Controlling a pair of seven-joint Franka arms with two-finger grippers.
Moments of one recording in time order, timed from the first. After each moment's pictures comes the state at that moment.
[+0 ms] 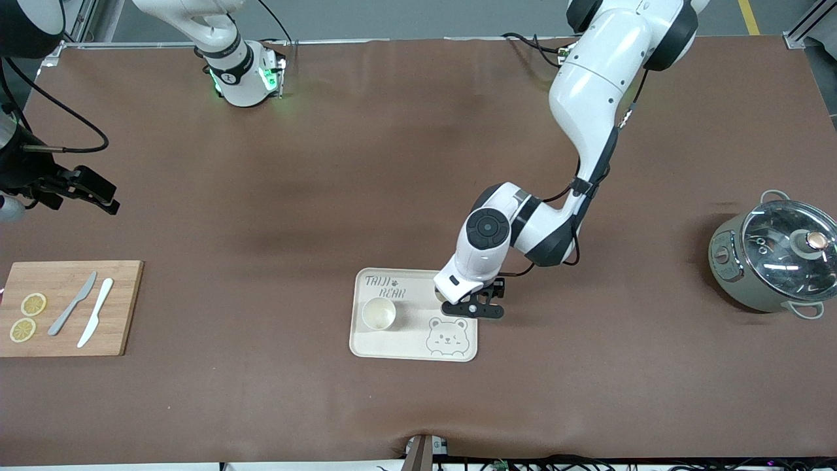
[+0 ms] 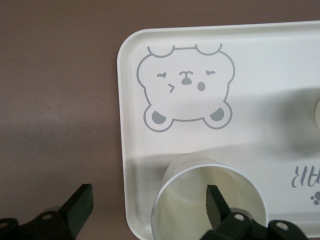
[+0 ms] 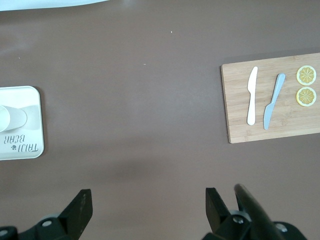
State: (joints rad) left arm -0.52 0.89 -0.10 -1.28 0.15 2.27 -0.57; right arm 0.04 0.03 -0.02 -1.58 -0.02 1.70 0.13
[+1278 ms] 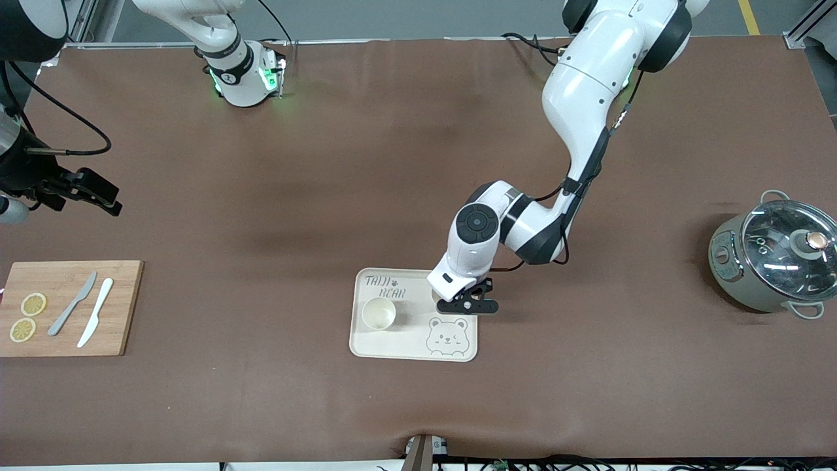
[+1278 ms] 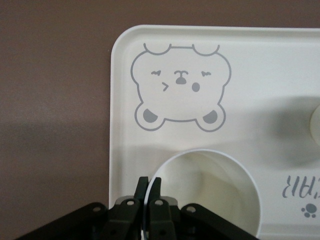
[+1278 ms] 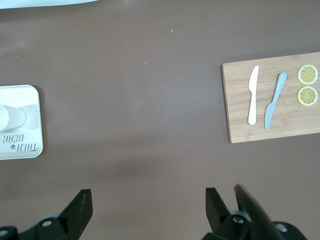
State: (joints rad) left arm -0.54 0.90 -0.10 -1.28 0.18 2.29 -0.68; right arm 0.04 0.04 -0.01 -1.58 -0.02 1.71 0.13
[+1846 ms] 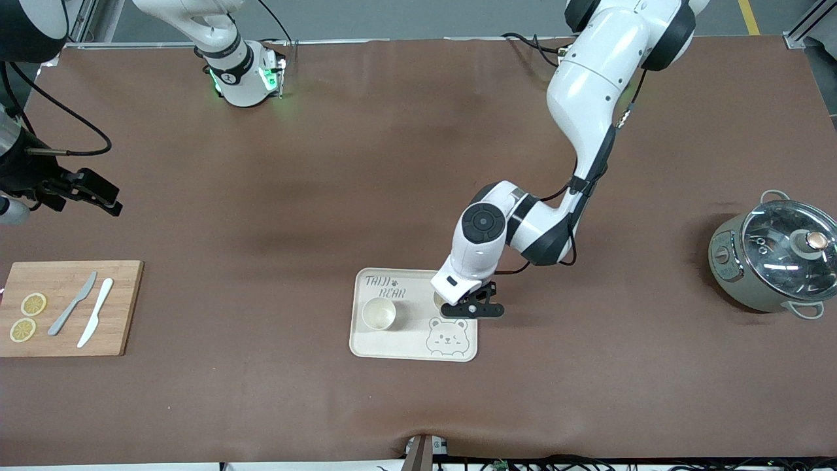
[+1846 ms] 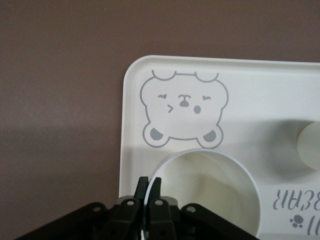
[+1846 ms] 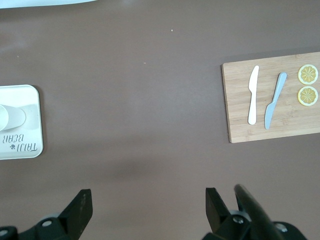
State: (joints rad) left arm -0.52 0.87 -0.10 -1.26 0.19 2.29 -0.68; right arm 0.04 0.04 -0.01 -1.58 -0.02 1.71 0.13
